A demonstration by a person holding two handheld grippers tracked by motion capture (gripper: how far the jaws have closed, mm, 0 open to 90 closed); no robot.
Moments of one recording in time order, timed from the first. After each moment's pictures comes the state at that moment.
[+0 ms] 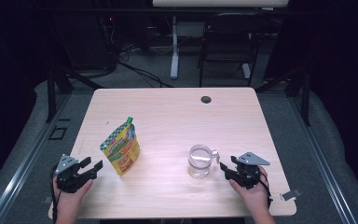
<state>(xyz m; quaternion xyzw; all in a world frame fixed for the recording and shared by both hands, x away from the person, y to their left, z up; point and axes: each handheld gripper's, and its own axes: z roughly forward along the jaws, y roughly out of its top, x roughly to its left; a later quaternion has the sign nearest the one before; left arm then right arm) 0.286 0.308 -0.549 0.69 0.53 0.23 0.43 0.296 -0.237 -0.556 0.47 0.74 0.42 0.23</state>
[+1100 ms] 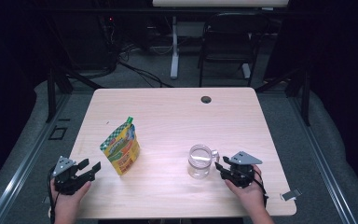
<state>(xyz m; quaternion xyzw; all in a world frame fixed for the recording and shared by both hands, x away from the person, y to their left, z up) 0.278 0.312 -0.550 0.69 0.54 0.23 0.43 0.300 -0.221 -0.555 0.42 0.77 0.41 0.23</state>
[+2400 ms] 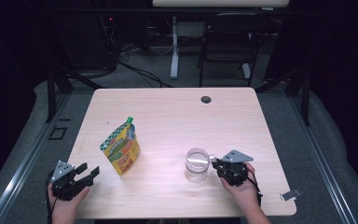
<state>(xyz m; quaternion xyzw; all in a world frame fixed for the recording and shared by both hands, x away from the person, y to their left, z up) 0.266 0.311 -0.549 0.70 0.53 0.24 0.42 0.302 -0.201 -0.550 0.42 0.79 0.39 0.22</state>
